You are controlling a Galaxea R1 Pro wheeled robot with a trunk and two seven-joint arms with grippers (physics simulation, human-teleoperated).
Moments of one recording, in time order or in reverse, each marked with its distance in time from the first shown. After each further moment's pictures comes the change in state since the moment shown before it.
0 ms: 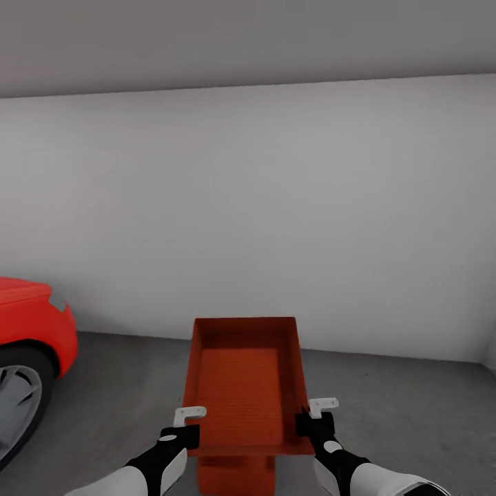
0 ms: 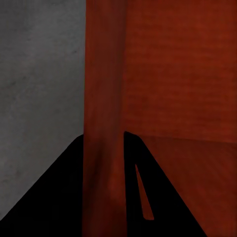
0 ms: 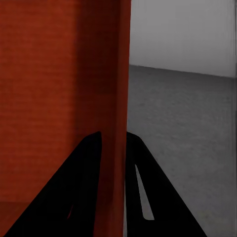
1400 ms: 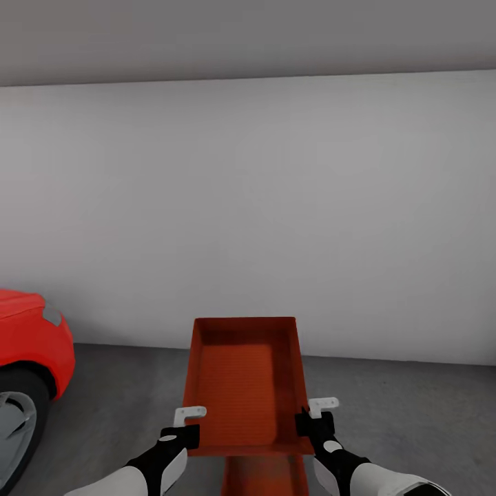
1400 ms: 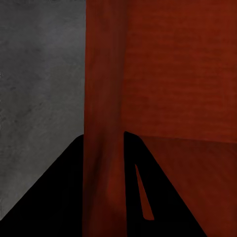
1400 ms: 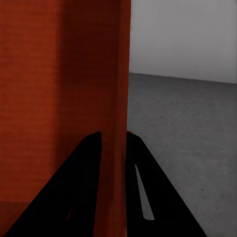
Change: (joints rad) left arm 0.000 0.000 -0.004 0.000 0.006 -0.003 0.001; right arm 0.000 0.000 0.000 -0.001 0.003 0.001 -0.001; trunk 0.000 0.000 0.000
